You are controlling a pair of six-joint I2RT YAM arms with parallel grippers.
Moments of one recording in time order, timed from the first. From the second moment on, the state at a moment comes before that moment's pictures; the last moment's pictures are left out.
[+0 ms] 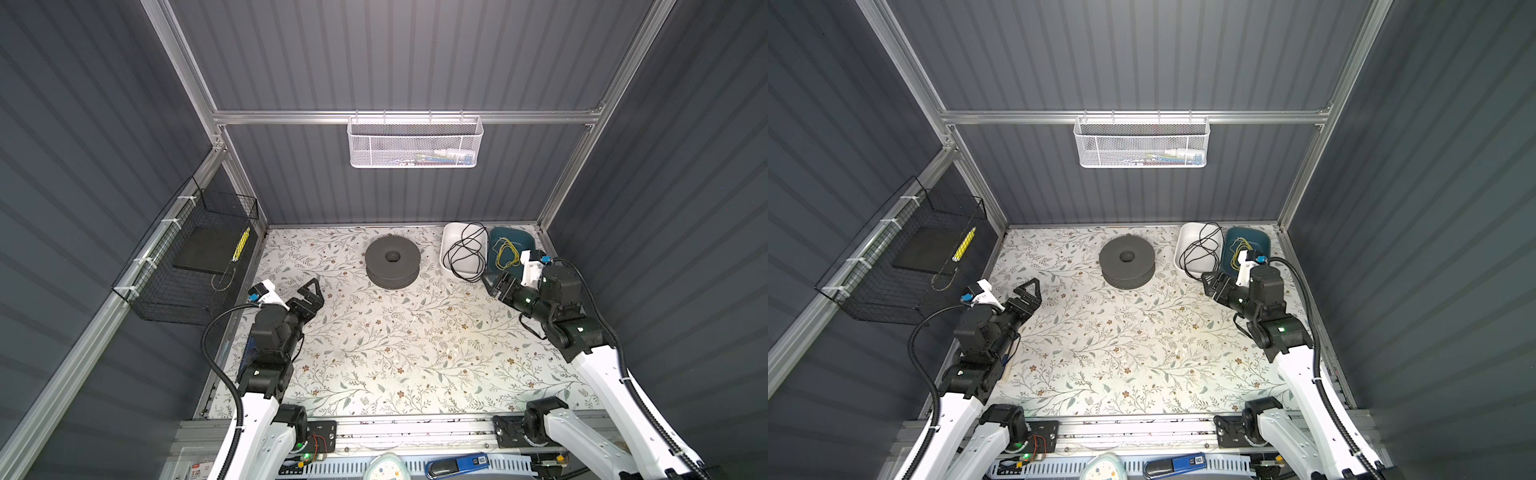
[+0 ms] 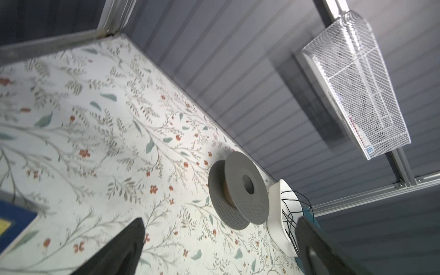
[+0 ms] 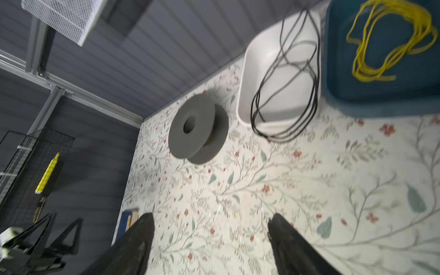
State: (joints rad) left arm -0.13 0.60 0.45 -0.10 -0.01 -0.86; right arm 0.18 0.85 0.79 -0.42 -0.30 0.68
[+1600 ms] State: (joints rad) left arm -0.13 1.70 0.29 1.38 0.57 -1.43; right arm 0.51 1.93 0.95 0.63 -0.22 1.22
